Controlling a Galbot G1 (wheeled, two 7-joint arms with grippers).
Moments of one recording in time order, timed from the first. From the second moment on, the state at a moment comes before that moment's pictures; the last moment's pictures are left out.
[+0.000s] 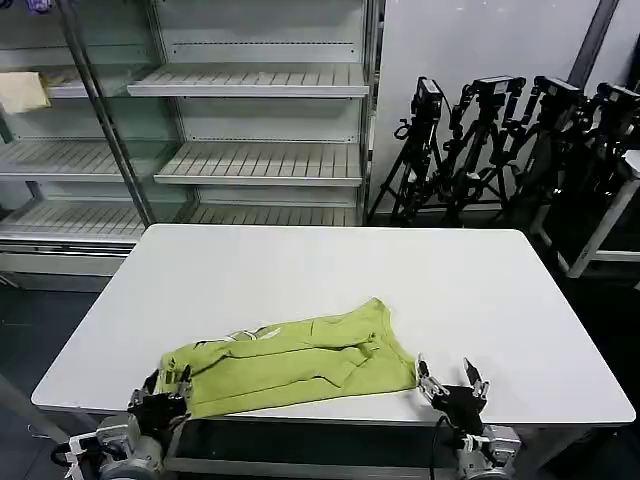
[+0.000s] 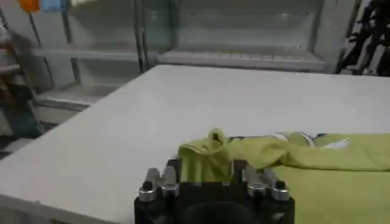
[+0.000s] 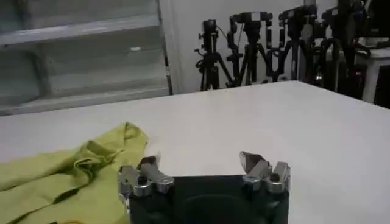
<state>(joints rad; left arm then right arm) 1.59 -1.19 -0.52 -2.28 -0.49 0.52 -0.53 -1.58 1.41 0.48 2.18 0.27 -0.29 0.20</state>
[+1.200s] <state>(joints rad) 1.52 -1.28 -0.41 -2.27 -0.51 0.49 -0.65 -1.56 1.41 0.47 2.16 0.26 -0.29 0.21</state>
